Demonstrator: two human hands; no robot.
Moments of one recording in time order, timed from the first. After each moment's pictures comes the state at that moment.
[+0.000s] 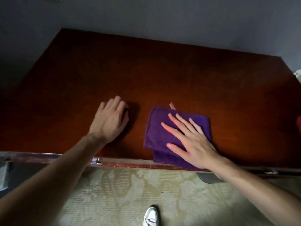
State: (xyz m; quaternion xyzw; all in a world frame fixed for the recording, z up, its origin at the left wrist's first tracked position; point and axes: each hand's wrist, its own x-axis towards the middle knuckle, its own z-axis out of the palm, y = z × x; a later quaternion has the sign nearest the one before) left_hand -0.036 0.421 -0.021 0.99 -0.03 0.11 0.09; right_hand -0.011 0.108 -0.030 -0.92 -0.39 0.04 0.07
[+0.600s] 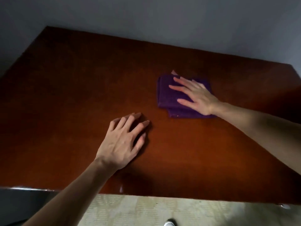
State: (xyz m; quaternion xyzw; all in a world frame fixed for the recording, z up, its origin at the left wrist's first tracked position) left_hand -0.001 0.369 -0.035 0.99 -0.07 0.01 0.13; right_hand 0.242 0.103 -0.024 -0.90 -0.43 0.06 0.05
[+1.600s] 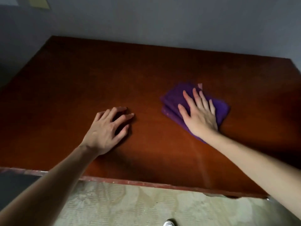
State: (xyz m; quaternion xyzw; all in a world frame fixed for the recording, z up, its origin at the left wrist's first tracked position) left_hand -0.003 0.361 -0.025 0.99 -0.05 0.01 0.11; right_hand 0.139 0.063 -0.042 -0.98 -0.15 -0.04 0.12
